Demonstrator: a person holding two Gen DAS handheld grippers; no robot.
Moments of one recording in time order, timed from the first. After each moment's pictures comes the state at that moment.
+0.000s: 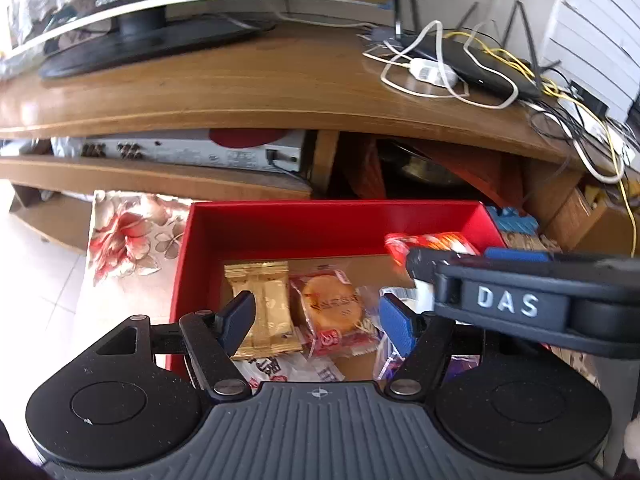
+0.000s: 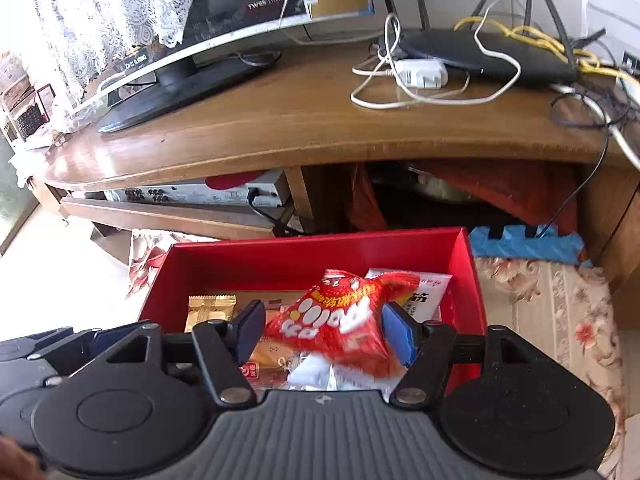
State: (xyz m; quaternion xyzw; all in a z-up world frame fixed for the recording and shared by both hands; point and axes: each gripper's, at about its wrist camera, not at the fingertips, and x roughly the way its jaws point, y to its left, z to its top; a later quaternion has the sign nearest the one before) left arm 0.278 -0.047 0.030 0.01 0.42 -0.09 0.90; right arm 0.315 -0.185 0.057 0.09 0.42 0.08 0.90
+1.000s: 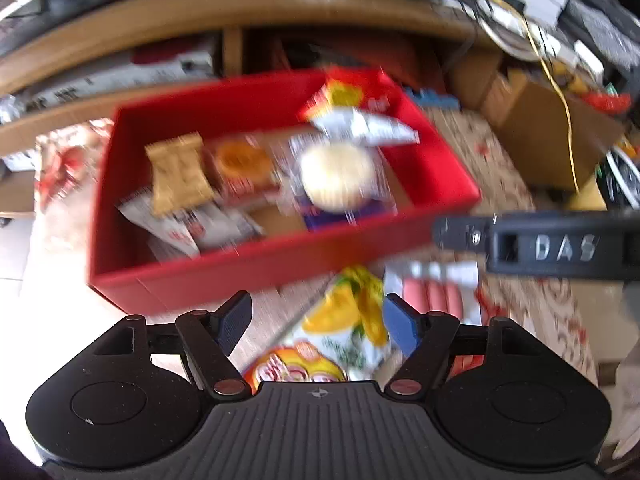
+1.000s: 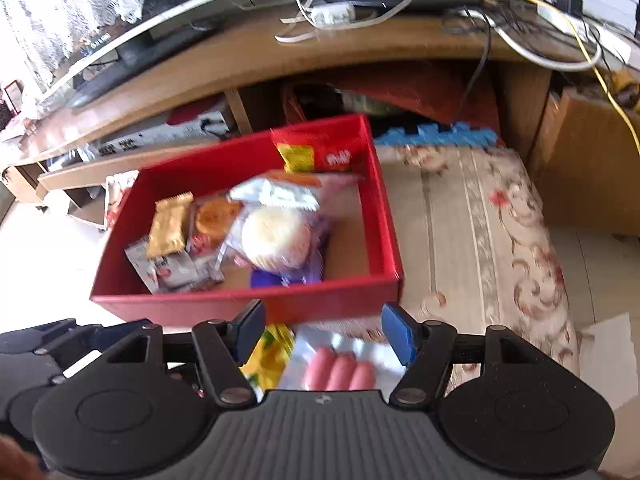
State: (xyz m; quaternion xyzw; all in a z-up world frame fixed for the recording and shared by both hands) left arm 0.205 -0.065 -0.008 0.06 0.49 -0.19 0.85; right arm 0.217 -0.233 0.041 0.11 0.49 0.02 0.86
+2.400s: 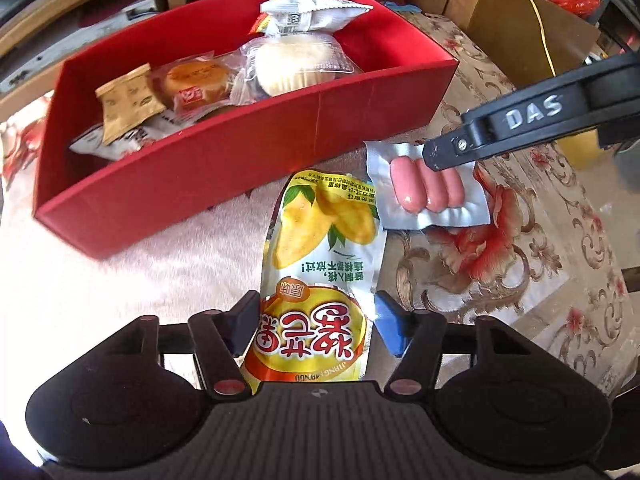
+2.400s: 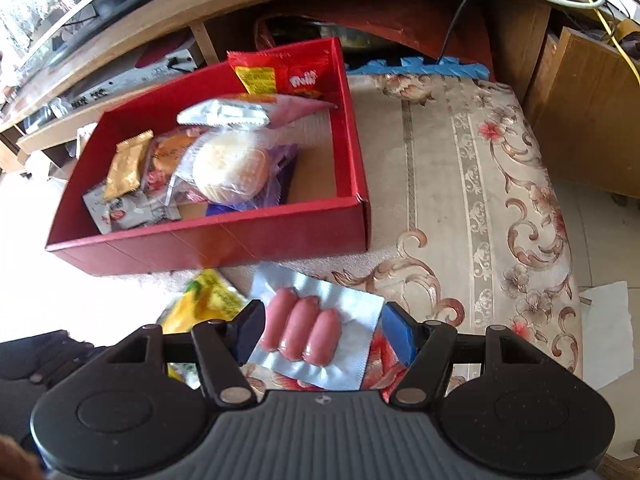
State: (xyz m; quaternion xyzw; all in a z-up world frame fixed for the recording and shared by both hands) left arm 0.163 -0.062 -0.044 0.13 0.53 -0.23 0.81; right arm 0.217 -0.244 -0.002 0.10 0.55 0.02 0.83
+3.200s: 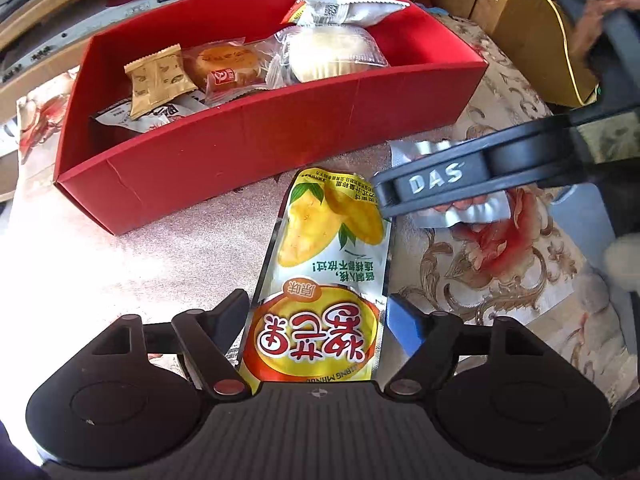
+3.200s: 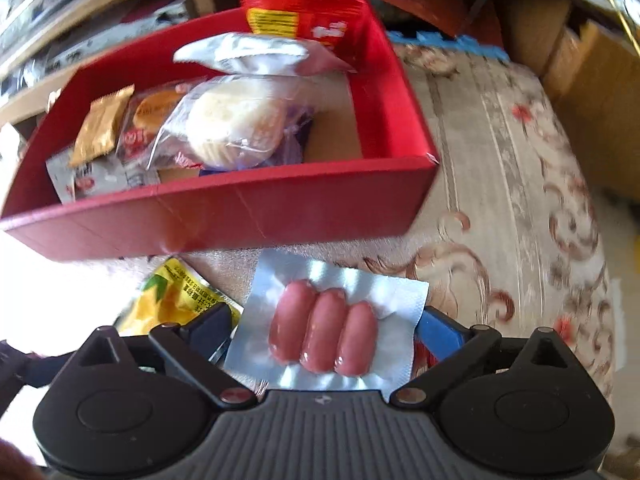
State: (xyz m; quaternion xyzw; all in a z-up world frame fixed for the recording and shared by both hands) left arm 0.165 -0.054 -0.052 0.12 0.53 -0.20 0.81; right arm 0.234 -0.193 -0.039 0.03 0.55 0.00 0.83
